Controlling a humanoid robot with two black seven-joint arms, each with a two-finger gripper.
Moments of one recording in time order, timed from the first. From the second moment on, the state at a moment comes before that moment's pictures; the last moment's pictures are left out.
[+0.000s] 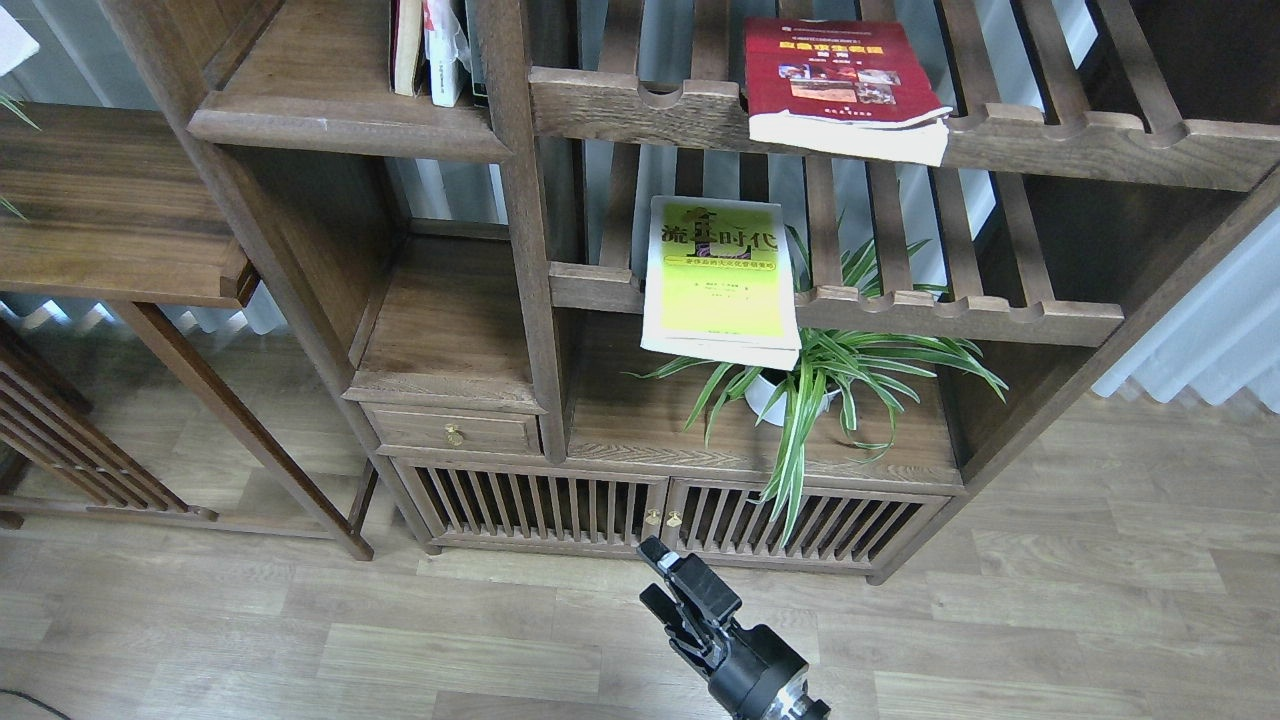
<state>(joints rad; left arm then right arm) -0.65 1.29 -1.20 -1.24 -0.16 -0.49 0.43 -0.10 0.02 0.80 1.00 0.27 0.58 -0.08</state>
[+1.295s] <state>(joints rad) -1.44 0.47 -0.90 -0.51 0.39 -0.49 0.36 -0.11 0.01 0.80 0.96 0.28 0.58 -0.09</state>
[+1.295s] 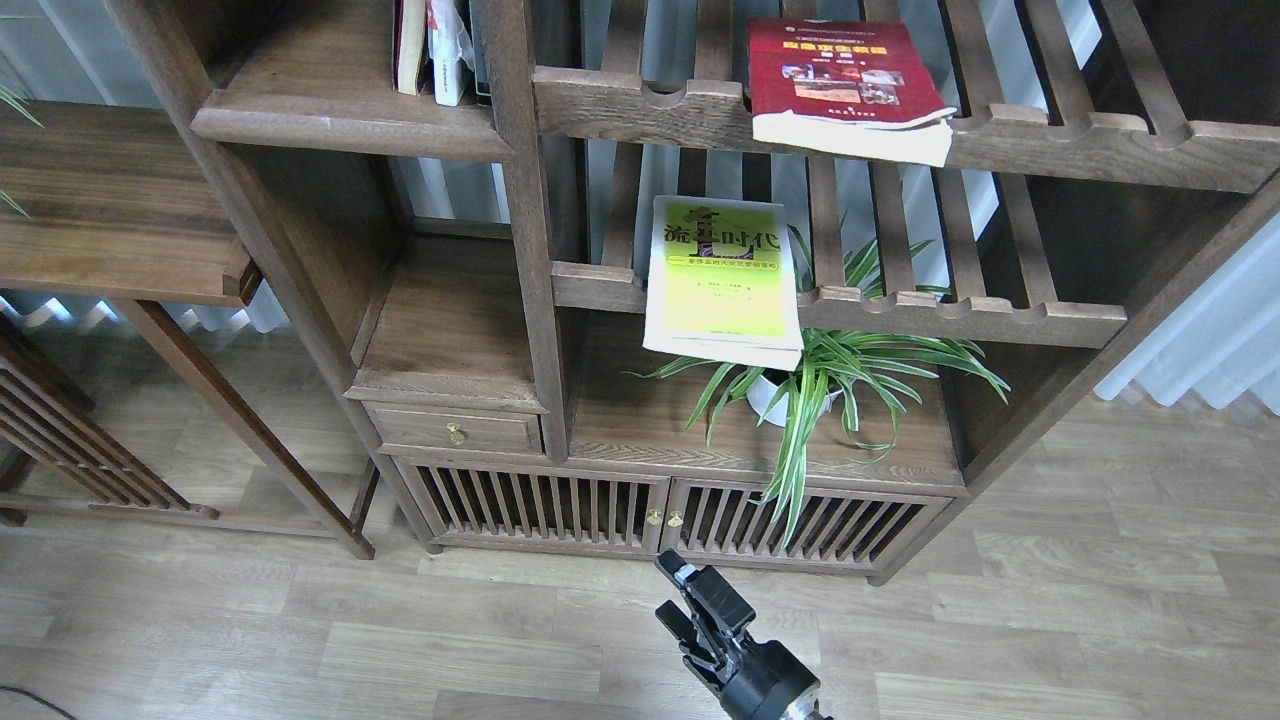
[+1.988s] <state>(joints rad) -1.56 0.29 -0.74 -0.13 0.38 -0.49 0.17 -0.12 0.01 0.81 0.97 0.29 0.58 -0.09</state>
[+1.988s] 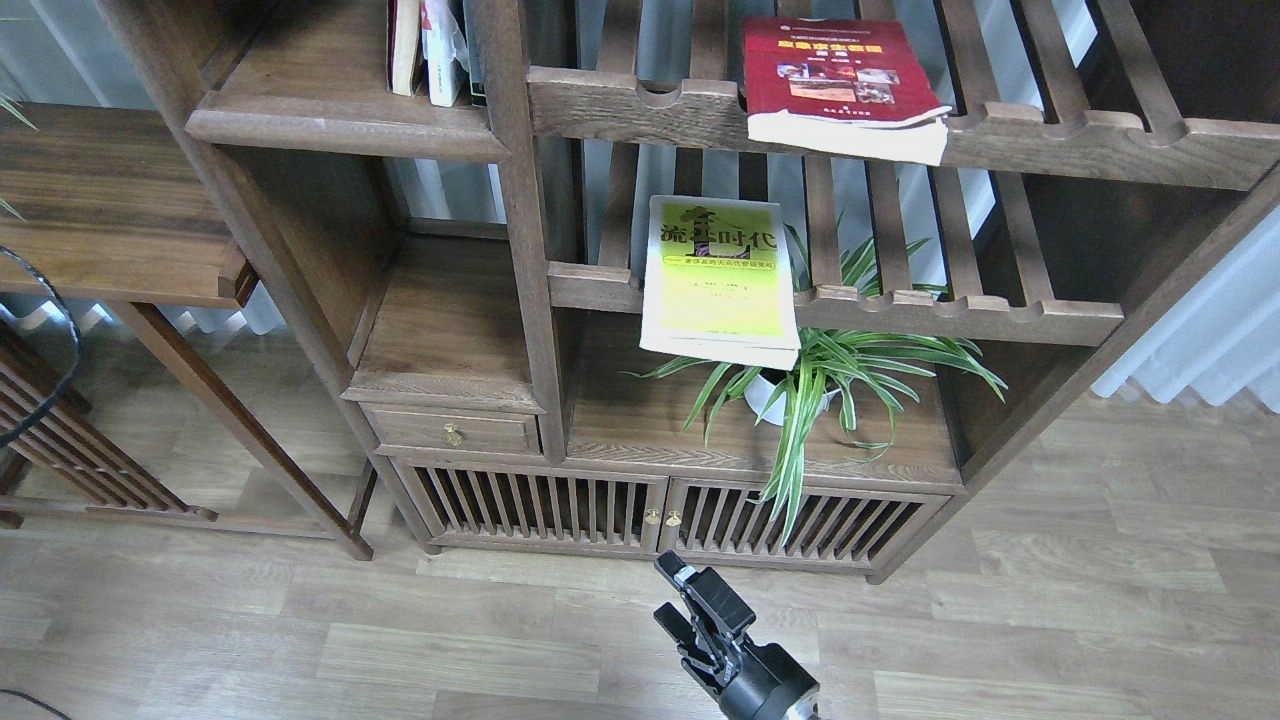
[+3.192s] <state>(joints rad) -1.46 0.17 -0.51 -0.04 0.34 -0.49 0.10 -0.14 0.02 0.85 0.98 0.31 0.58 -0.09</state>
